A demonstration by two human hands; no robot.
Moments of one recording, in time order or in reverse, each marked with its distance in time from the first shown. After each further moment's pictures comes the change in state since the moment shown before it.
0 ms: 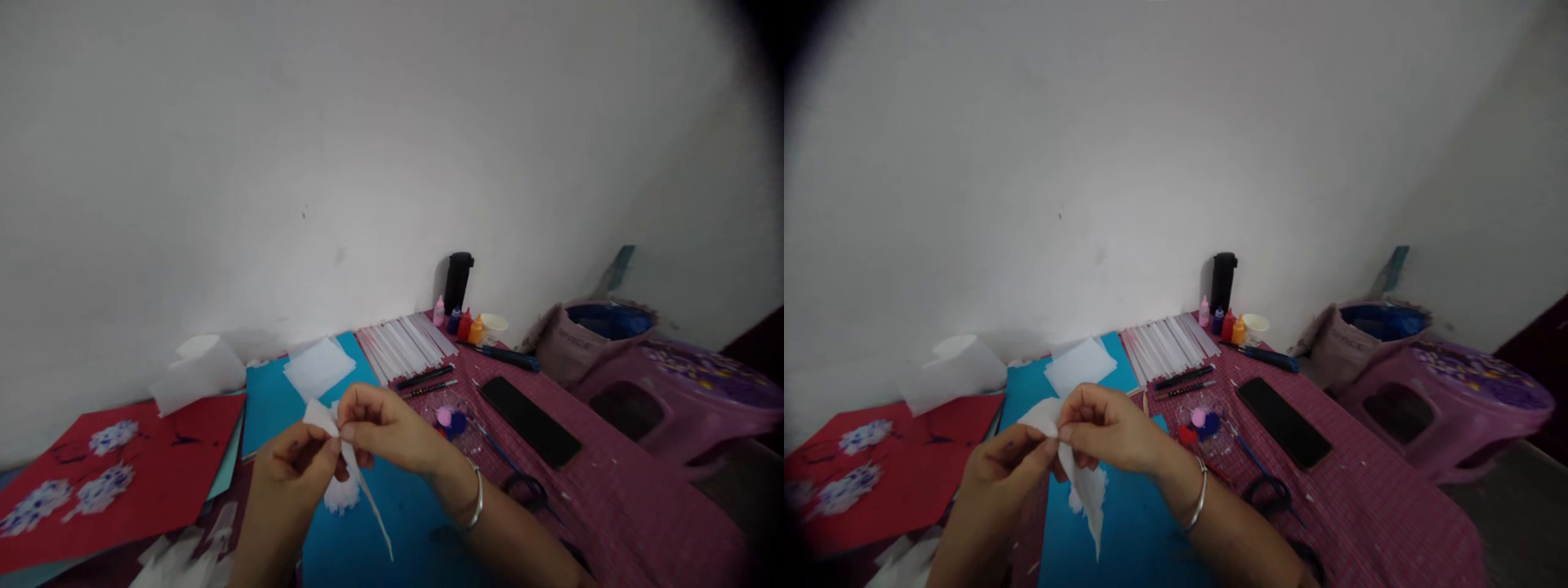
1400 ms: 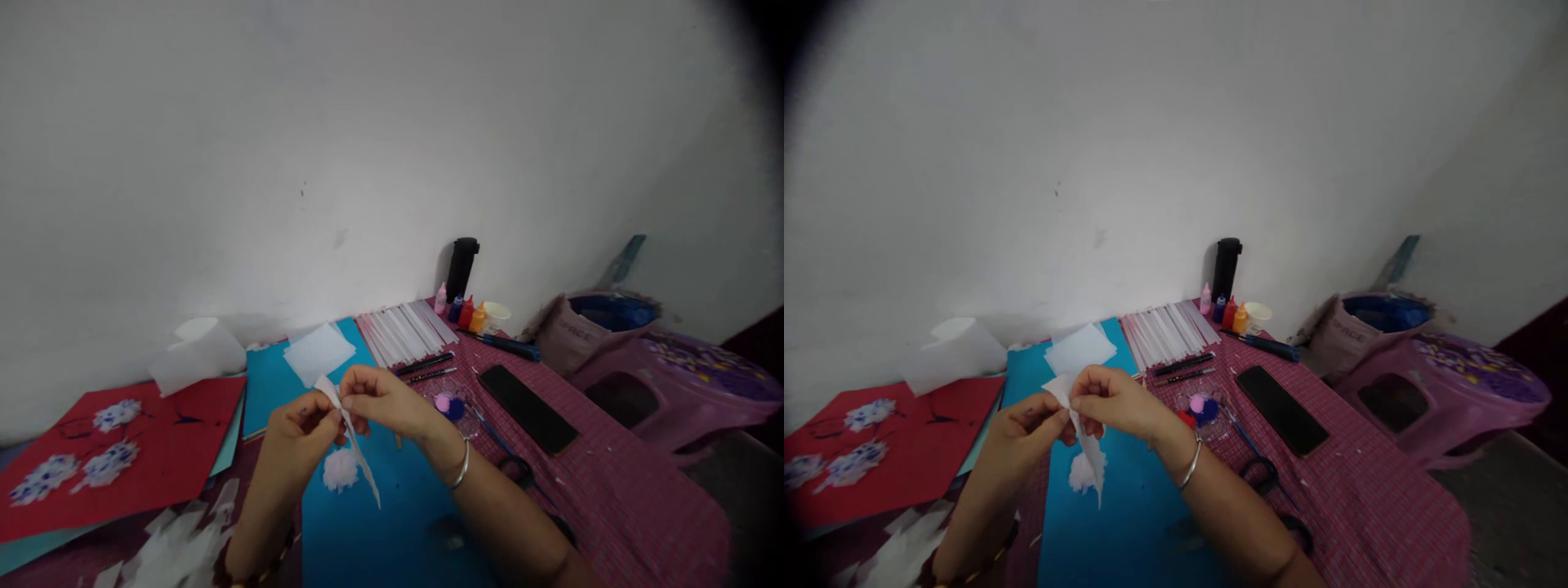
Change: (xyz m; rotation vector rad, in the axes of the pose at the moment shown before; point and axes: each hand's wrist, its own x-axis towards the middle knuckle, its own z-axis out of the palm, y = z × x) left_hand 0.023 -0.014 0.002 0.038 -0.125 0.043; right_hand 0.016 0.019 -0.021 -0.028 -0.021 0.069
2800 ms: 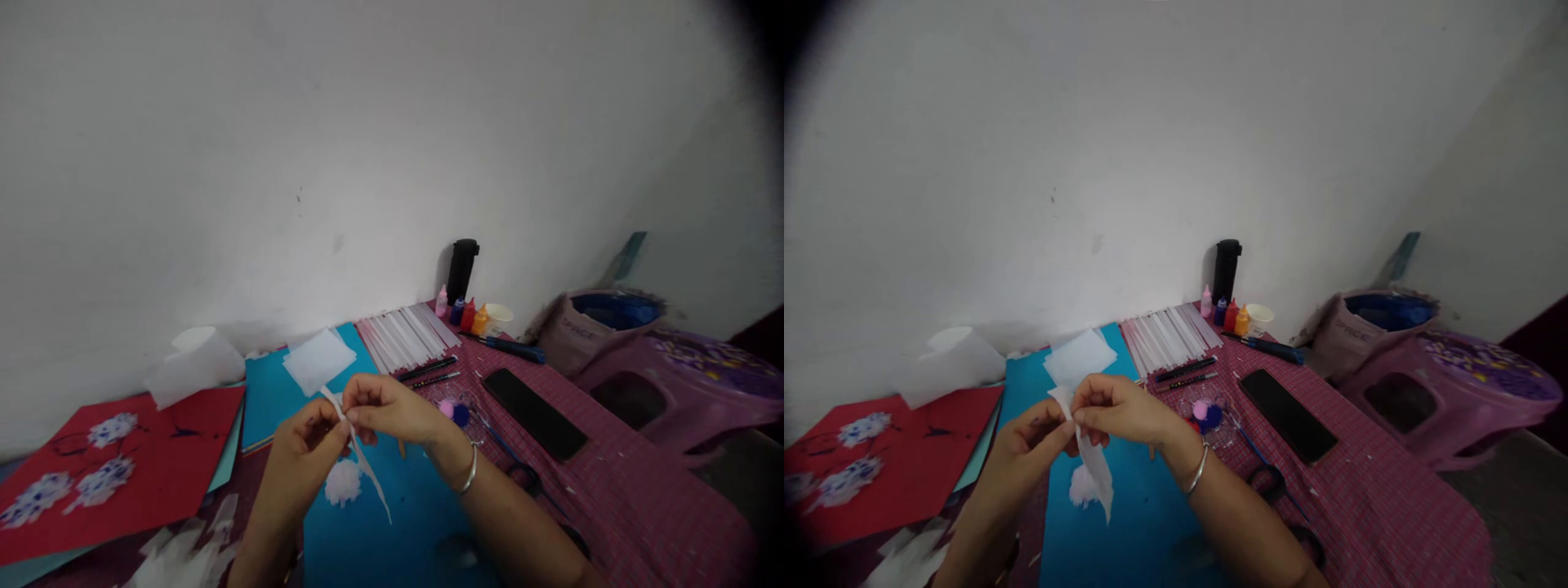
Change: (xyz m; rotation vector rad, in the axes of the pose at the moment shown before) left_hand 0.001 0.003 0.003 -0.038 -0.059 -0.039; right_hand -0.001 0.001 -0.010 0.005 -0.059 -0.014
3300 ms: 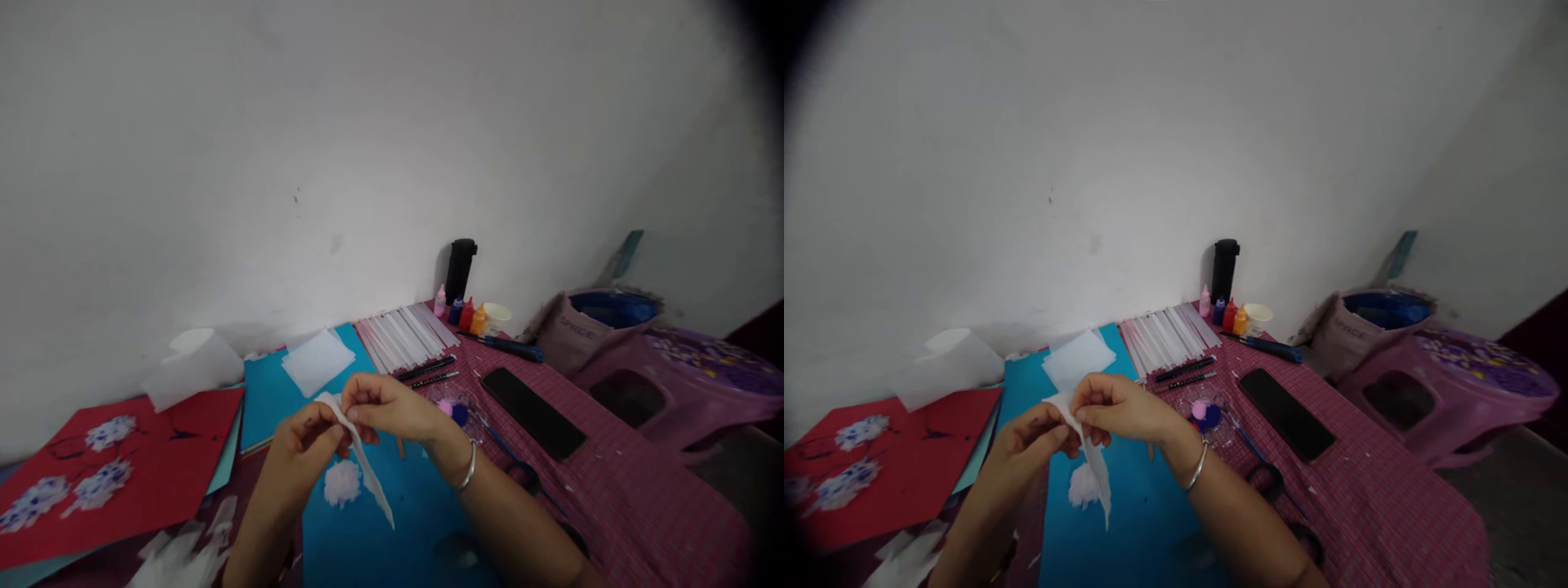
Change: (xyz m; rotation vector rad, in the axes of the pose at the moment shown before) left_hand 0.003 -0.004 -0.002 -0.067 -0.049 0.007; right_hand -0.001 0.000 -0.004 -0.017 -0.030 0.021
